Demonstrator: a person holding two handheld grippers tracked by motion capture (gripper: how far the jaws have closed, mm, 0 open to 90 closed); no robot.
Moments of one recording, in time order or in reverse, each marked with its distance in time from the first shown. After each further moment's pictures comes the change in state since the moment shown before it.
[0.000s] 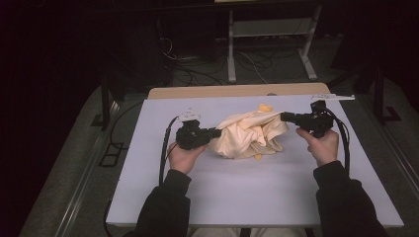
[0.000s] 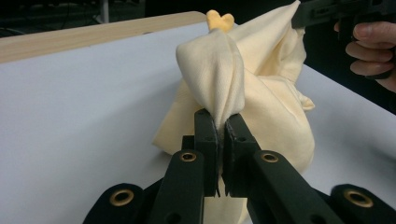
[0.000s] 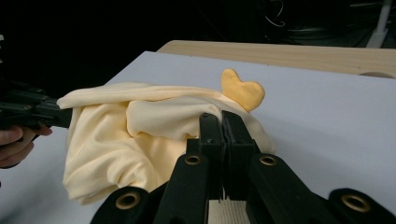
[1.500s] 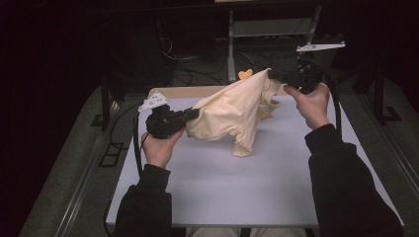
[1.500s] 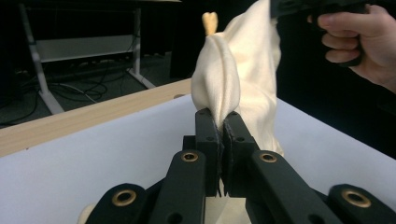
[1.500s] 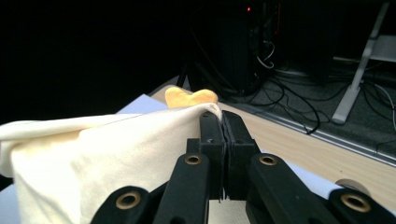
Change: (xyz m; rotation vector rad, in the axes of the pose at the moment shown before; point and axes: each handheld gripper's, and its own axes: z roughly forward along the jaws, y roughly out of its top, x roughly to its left) left arm -0.004 0.041 -0.082 -0.177 0.092 0.046; right arm 0.046 0.117 0.021 -0.041 -0.055 -0.153
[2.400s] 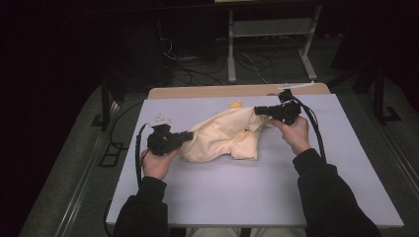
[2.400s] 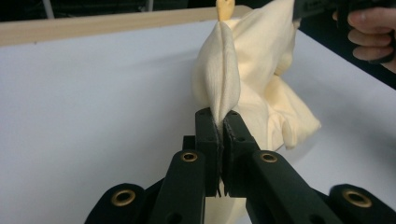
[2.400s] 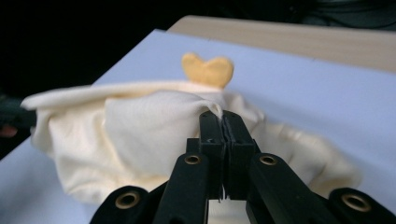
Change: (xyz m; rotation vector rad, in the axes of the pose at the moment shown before) left arm 0.032 -0.071 0.011 0.224 0.053 -0.109; right arm -0.014 -0.103 0.059 0.177 0.133 0.138
